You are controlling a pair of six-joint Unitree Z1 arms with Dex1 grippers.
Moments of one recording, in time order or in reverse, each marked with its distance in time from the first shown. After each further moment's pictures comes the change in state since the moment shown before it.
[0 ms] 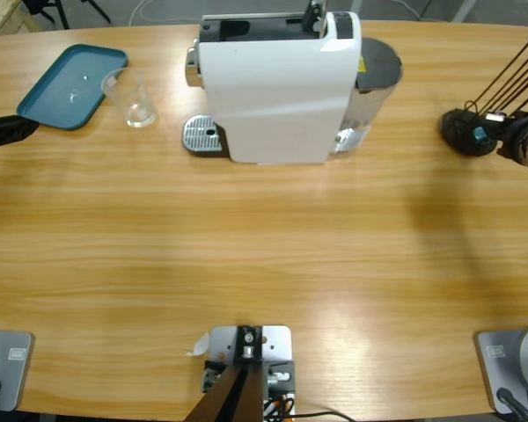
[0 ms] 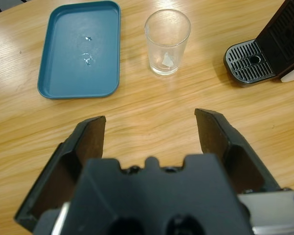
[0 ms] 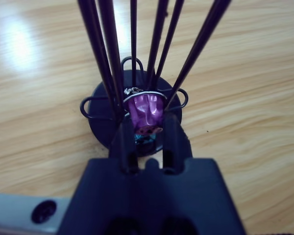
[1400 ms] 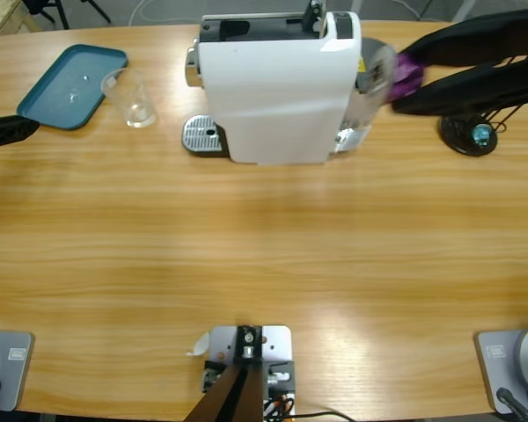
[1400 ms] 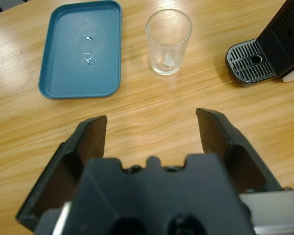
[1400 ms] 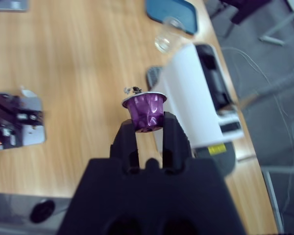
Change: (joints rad) arm 0 0.000 0.003 0.000 -0.002 0.000 0.000; arm 1 0.642 -0.372 -0.870 1.068 0.629 -0.899
